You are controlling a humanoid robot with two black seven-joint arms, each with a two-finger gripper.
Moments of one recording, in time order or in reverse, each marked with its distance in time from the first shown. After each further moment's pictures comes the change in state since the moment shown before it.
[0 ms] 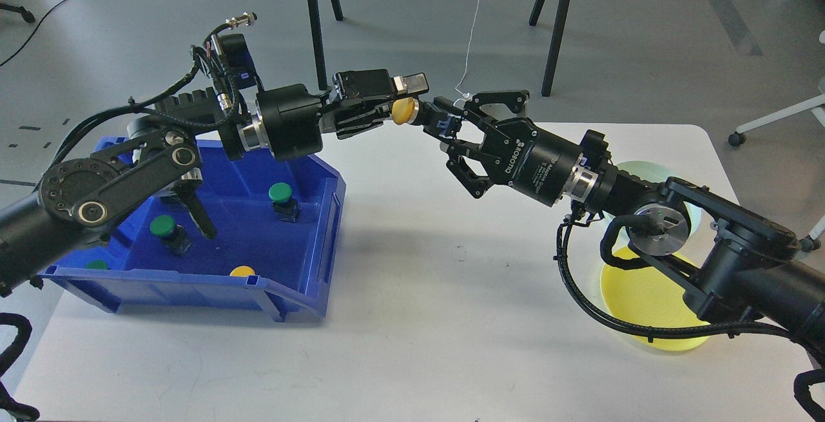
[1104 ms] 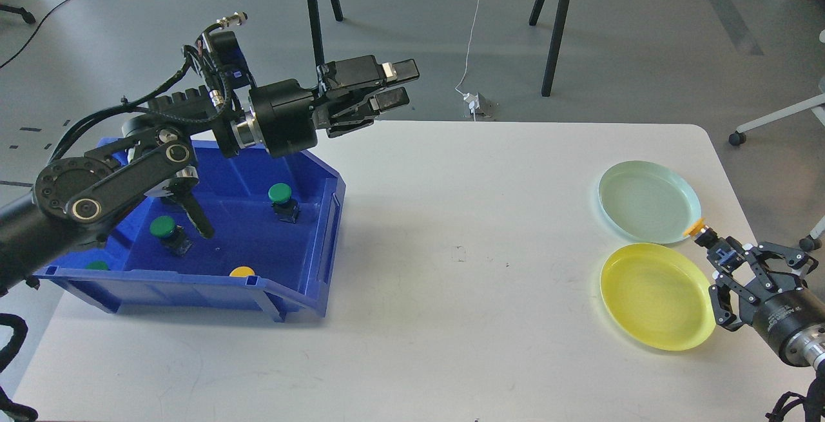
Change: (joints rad) left arm 0.002 0.006 0.001 0.006 -0.030 -0.001 0.000; right arm -1.039 -0.294 0.733 0.290 -0.141 -0.610 0.009
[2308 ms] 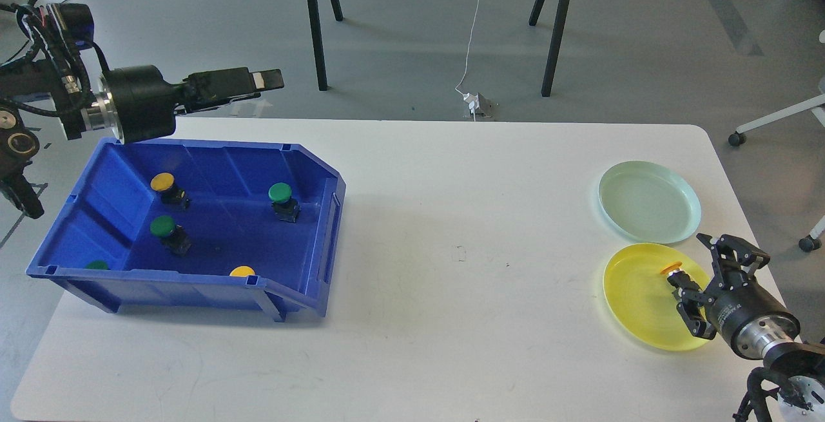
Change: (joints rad) left arm -0.013 0.398 0.014 -0.054 0.403 0.000 0.000; right arm 0.132 0.030 -0.110 0.100 -0.186 -0.109 -0.018
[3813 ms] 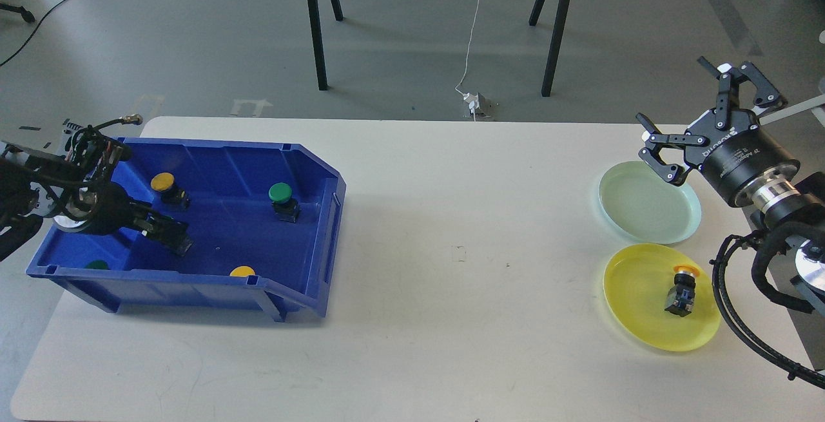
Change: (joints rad) left arm 0.025 -0.157 0.282 0.466 0.647 0.000 0.000; right arm 0.402 -0.039 -0.029 -0.073 0.395 0.255 0.006
